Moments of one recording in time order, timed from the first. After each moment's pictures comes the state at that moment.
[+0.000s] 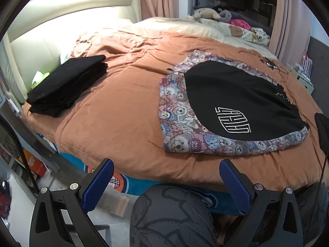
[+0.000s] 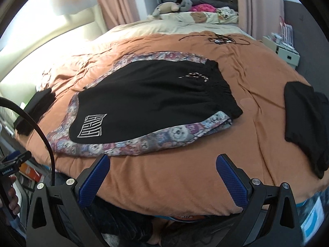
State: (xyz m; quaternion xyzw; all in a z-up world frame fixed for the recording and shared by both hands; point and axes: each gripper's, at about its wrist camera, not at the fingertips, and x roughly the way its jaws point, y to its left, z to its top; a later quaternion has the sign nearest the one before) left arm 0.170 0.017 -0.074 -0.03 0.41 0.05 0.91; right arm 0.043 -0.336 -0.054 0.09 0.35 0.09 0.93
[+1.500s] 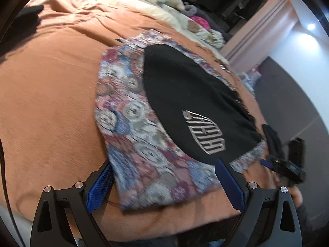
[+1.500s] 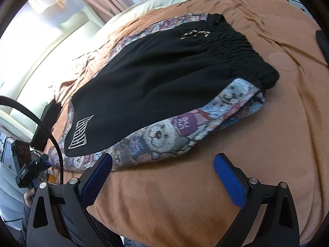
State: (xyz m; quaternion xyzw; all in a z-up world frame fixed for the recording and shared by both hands) left arm 0.271 0.060 -0.150 -0.21 0.43 -0.22 0.85; right arm 0.158 -0.370 -0.136 0.21 0.42 0.19 0.87
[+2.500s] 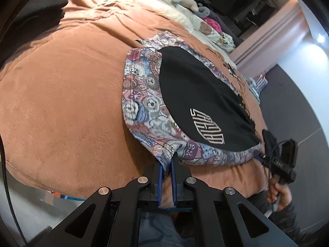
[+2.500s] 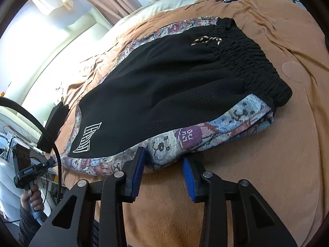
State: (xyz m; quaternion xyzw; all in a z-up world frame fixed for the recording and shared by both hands) left arm 0.247 0.097 -0.129 -0.24 0.46 -0.17 0.84; right arm 0.171 -0.368 -0.133 0.22 0.40 0.21 0.87
